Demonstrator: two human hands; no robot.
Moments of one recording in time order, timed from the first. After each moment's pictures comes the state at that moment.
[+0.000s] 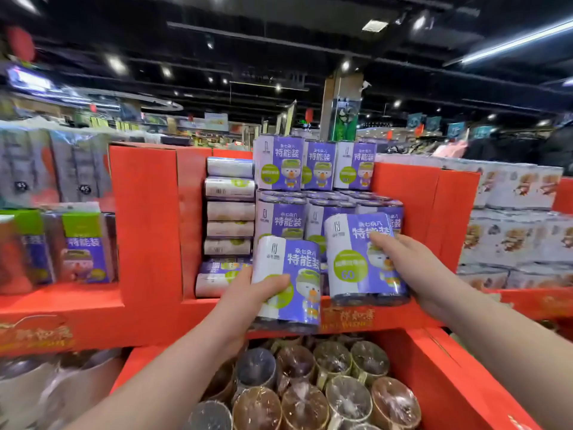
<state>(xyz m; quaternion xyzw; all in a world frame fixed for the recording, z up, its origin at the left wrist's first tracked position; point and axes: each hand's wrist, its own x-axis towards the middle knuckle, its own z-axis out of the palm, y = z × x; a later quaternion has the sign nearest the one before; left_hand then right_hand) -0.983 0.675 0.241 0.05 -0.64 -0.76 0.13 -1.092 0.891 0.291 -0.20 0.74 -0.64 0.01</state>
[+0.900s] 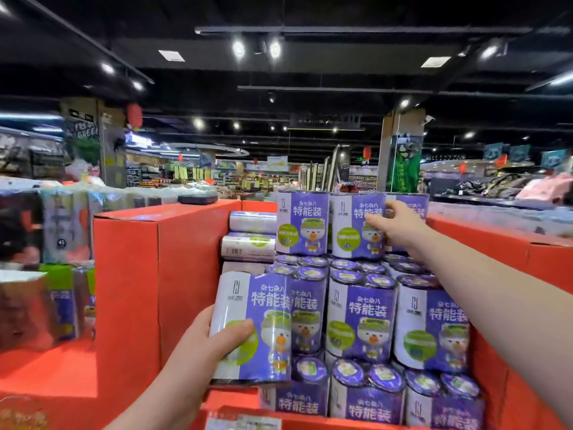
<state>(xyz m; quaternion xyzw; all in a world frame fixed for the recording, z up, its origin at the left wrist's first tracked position) -1.024 0.630 0.274 0.08 -0.64 -0.71 0.27 -1.317 0.799 0.401 -0.28 0.79 -0.54 -0.08</state>
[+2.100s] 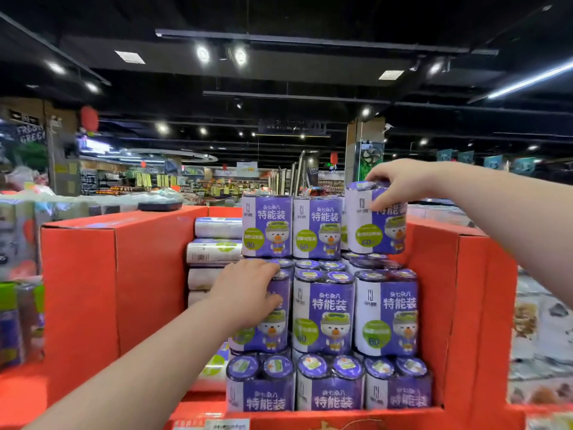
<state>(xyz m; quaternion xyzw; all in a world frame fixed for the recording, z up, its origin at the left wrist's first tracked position) -1.116 0.656 0.339 0.09 -0.97 0.05 0.21 -1.251 0.877 0.504 -0.33 0.93 -0.07 -0.16</state>
